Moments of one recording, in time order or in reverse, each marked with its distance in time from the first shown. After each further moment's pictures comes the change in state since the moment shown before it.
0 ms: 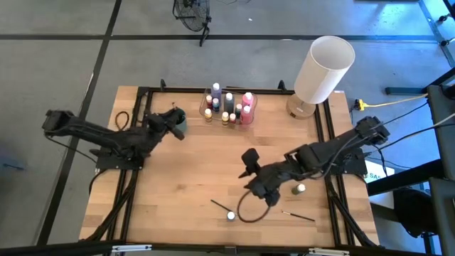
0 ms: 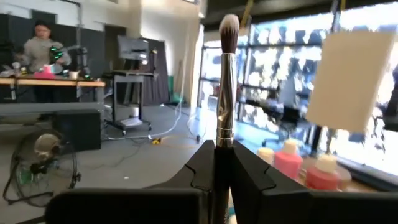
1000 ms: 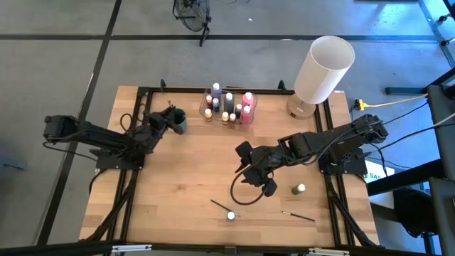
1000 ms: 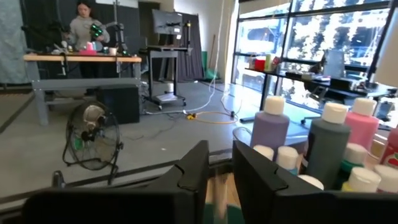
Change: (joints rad) left arm 0.217 0.178 -0.116 0.070 0.050 -0.178; right arm -0.120 0.000 -0.009 0.028 -0.213 -0.063
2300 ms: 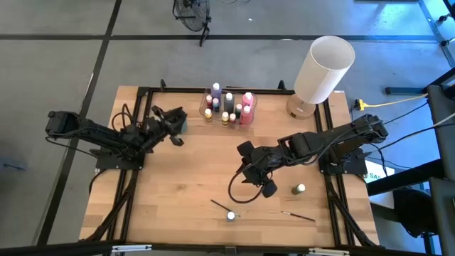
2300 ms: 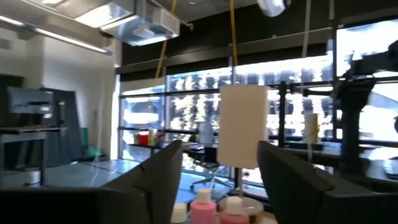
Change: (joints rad) left arm -0.126 0.010 0.089 0.351 0.440 0.277; right arm 0.002 0.000 0.001 -0.002 -0.002 0.142
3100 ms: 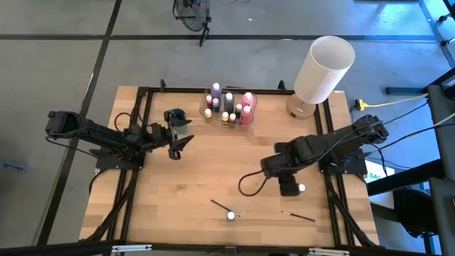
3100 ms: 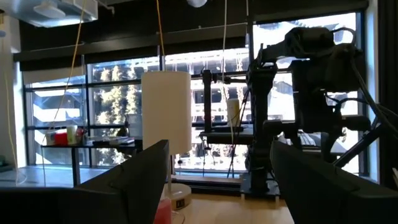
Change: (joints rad) left arm 0.000 0.000 0.000 -0.108 0.332 -0.108; right arm 0.051 0.000 0.013 -0.788 -0.069 0.711
